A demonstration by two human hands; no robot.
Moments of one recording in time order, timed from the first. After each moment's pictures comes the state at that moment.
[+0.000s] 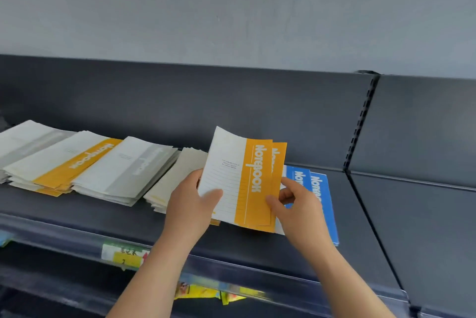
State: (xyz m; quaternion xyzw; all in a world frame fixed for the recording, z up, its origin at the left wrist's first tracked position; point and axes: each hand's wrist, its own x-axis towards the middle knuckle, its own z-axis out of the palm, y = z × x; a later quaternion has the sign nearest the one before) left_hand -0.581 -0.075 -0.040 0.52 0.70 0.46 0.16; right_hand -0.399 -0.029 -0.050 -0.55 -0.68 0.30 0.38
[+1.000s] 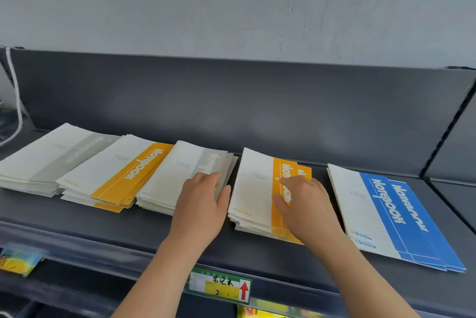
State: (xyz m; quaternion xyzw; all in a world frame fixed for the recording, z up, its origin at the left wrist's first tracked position) left_hand -0.745 -0.066 -0.055 0.59 0.73 0.33 0.01; right_hand -0.565 -0.027 -0.032 -0.58 -0.79 0.06 0.18
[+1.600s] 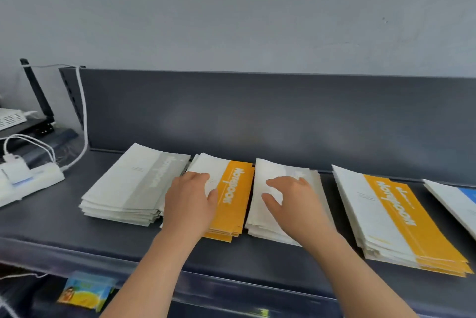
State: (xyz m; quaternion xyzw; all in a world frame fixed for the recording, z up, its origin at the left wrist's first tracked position) left_hand -0.977 -0.076 -0.035 0.57 0.77 0.29 -0.03; right_hand -0.789 -0.036 -0.028 -0.53 -0.81 0.10 0.24
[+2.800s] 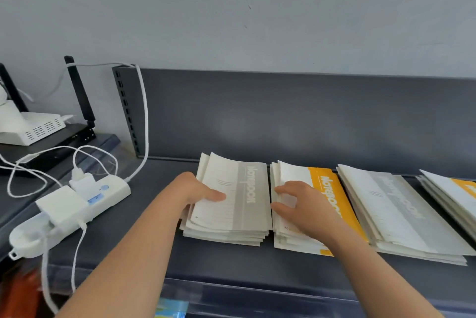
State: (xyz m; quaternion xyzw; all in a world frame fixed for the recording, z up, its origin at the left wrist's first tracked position) left_hand -1.223 -0.043 -0.010 0.46 0.79 0.22 0.35; right_hand -0.984 -0.037 -0.034 -0.57 -0.77 0.18 0.19
